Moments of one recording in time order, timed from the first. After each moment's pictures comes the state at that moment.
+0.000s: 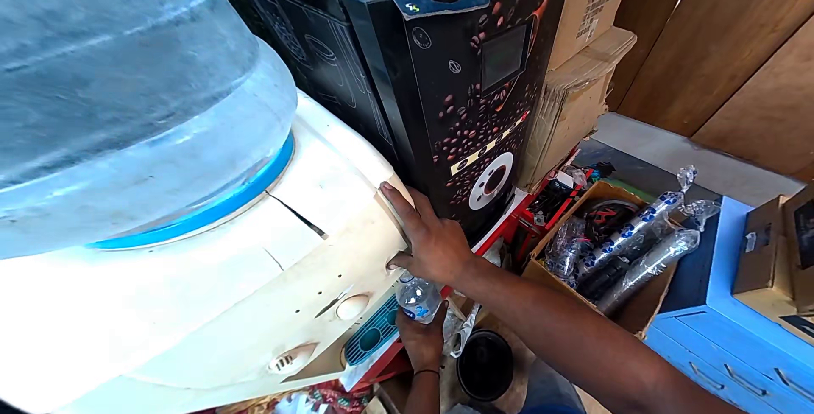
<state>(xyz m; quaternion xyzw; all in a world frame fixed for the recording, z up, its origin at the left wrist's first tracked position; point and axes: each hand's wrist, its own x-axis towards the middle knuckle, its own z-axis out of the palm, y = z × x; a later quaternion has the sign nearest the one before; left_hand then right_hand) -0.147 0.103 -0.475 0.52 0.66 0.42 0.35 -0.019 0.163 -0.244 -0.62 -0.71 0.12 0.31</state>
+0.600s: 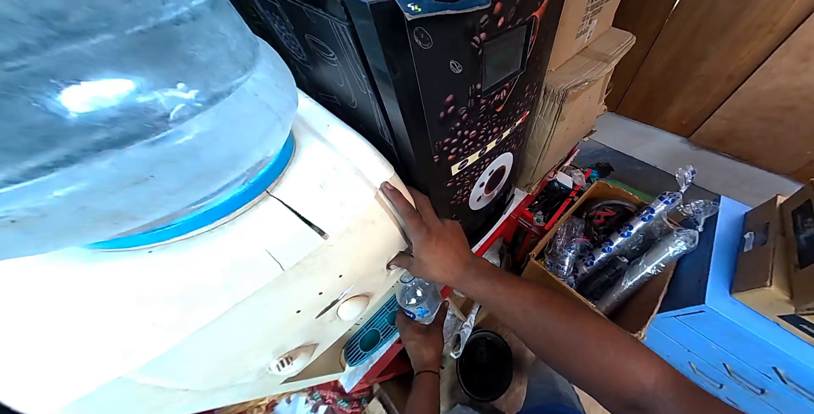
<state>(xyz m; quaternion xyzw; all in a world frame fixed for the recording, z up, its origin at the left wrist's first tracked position) -0.148 0.104 -0.475 0.52 0.66 0.41 0.34 -0.020 0.163 -0.243 -0.62 -0.71 0.12 0.31</state>
